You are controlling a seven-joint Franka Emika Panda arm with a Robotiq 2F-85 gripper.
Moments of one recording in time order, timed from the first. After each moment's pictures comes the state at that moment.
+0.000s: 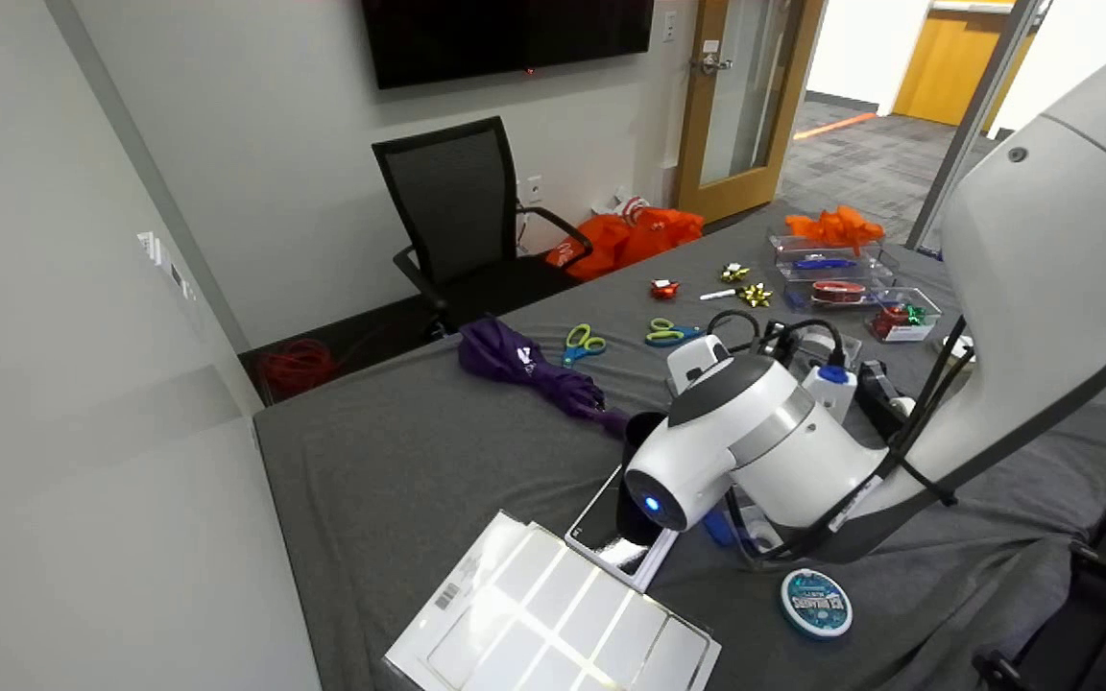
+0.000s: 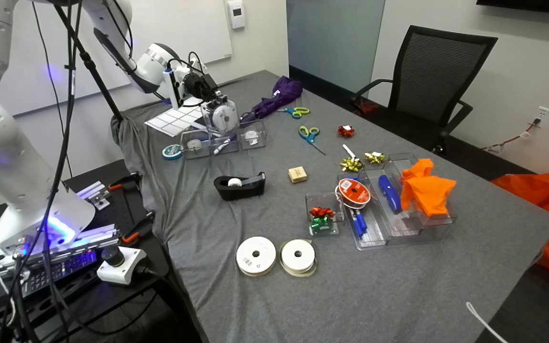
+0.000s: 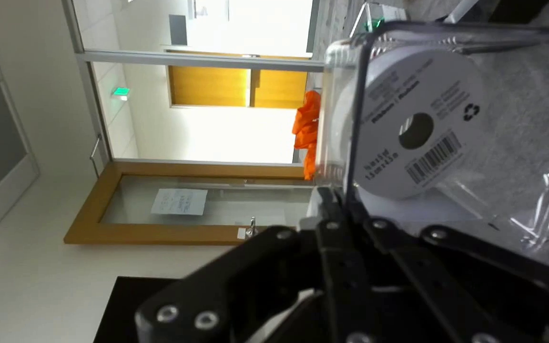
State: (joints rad) arm 0.43 0.65 0.21 -1.91 -1.33 1.36 0.98
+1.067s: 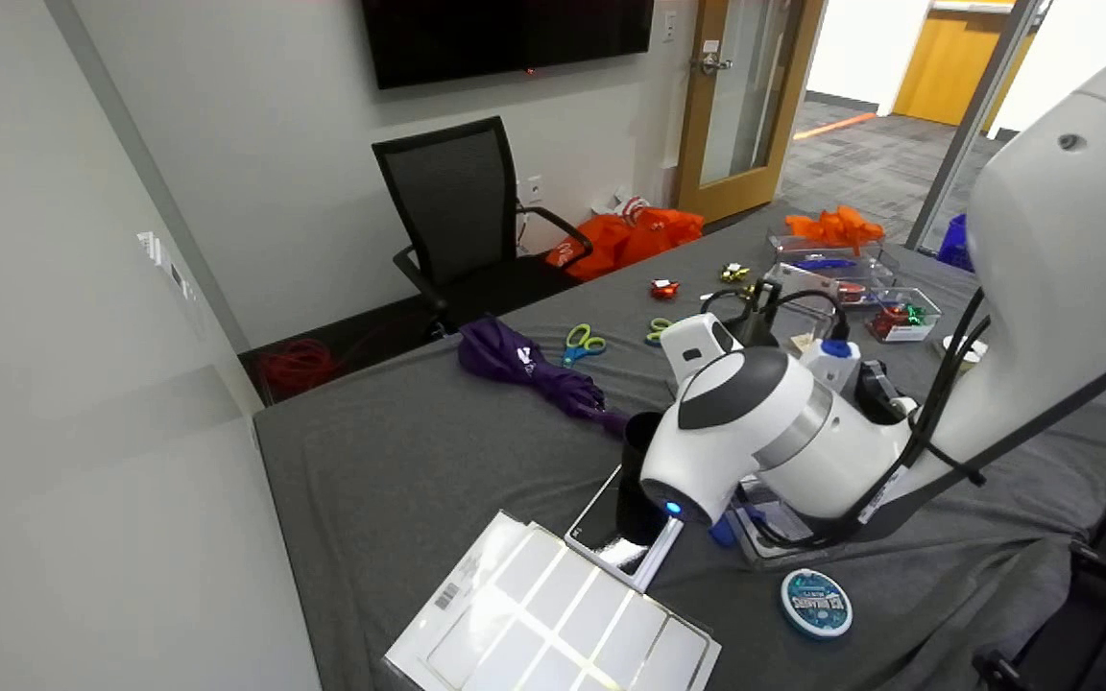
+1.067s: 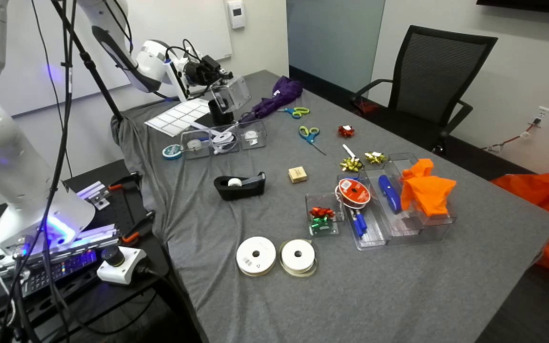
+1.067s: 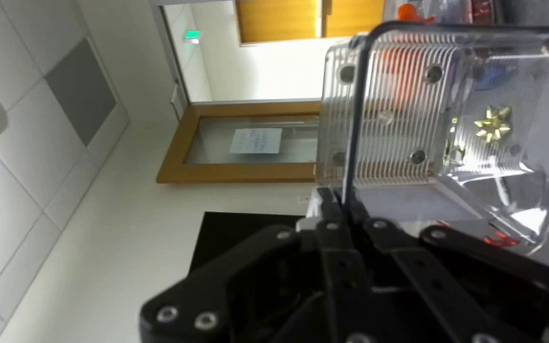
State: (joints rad) arm 0.39 0.60 0.24 -1.96 -1.58 1.30 1.02
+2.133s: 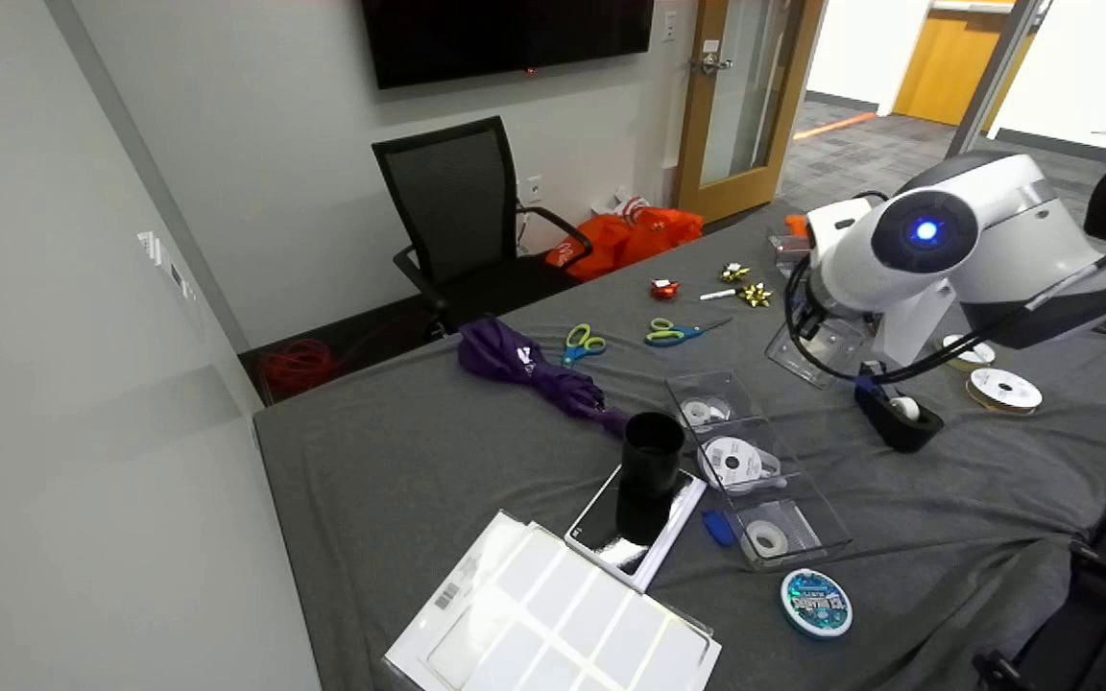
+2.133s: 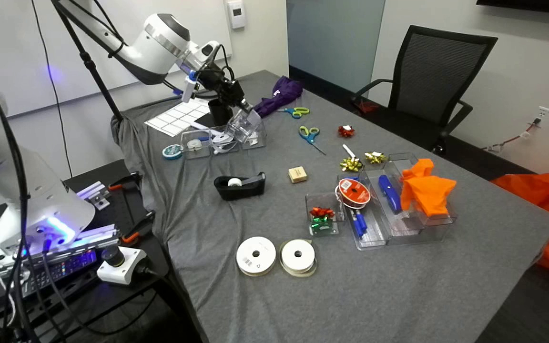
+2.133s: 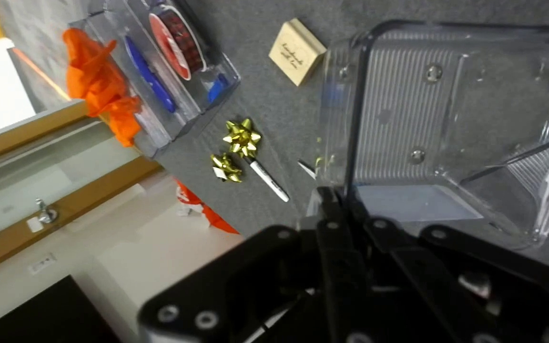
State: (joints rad) arm -0.07 0.15 0.16 -2.33 -1.42 2.50 0.96
